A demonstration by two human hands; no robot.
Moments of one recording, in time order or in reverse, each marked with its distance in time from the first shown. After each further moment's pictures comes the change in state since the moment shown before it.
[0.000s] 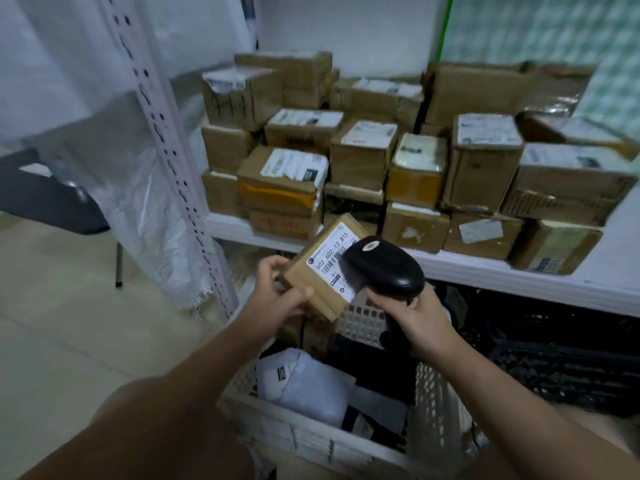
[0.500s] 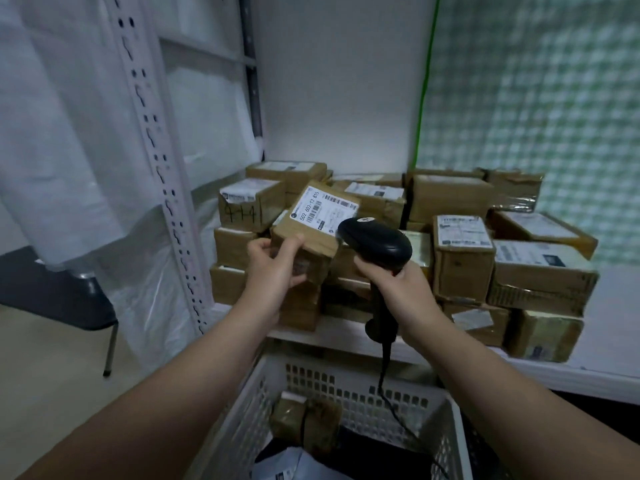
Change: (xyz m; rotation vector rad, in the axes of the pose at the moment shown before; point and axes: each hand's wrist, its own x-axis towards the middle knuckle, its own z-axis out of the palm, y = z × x) left_hand 0.079 0.146 -0.003 -0.245 0.315 0.140; right_hand 0.075 -0.129 0.017 0.124 0.054 -0.155
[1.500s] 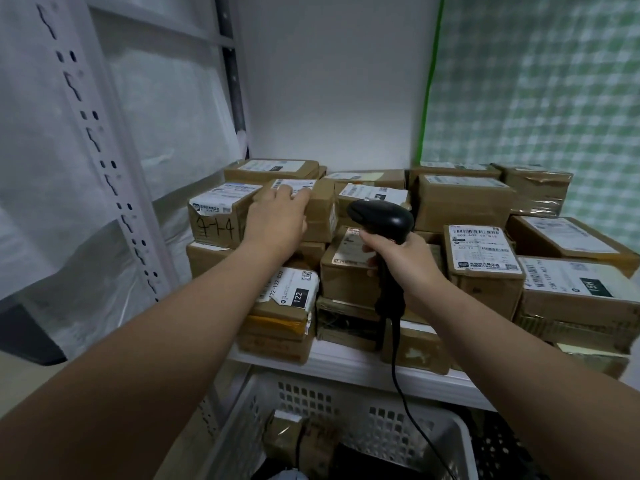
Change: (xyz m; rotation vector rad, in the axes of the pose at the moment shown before) left_hand 0.134 0.028 0.050 1.595 -0.062 0.740; right_hand 0.110 0.006 -0.016 -0.041 0.130 0.173
